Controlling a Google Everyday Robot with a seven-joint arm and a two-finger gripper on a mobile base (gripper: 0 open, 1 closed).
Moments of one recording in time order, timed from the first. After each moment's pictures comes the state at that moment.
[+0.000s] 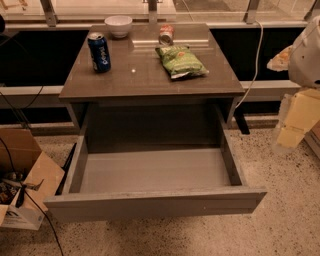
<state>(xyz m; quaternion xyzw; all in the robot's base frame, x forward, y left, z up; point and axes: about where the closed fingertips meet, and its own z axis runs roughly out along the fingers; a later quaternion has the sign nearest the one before) 0.438 -0.217 0.976 -0.60 0.78 -0.03 0.16</state>
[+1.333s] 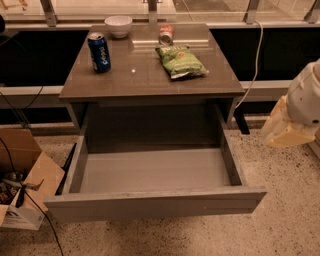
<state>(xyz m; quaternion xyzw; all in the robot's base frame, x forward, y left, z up) 0.420 -0.229 0.914 -0.62 0.78 0.01 0.13</state>
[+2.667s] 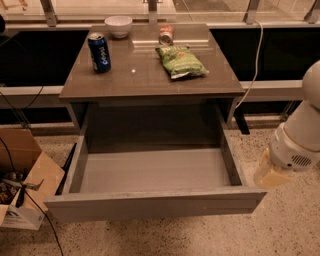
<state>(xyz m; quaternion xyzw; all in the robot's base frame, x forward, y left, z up) 0.410 -0.258 0.777 -0.60 0.80 0.09 0.05</state>
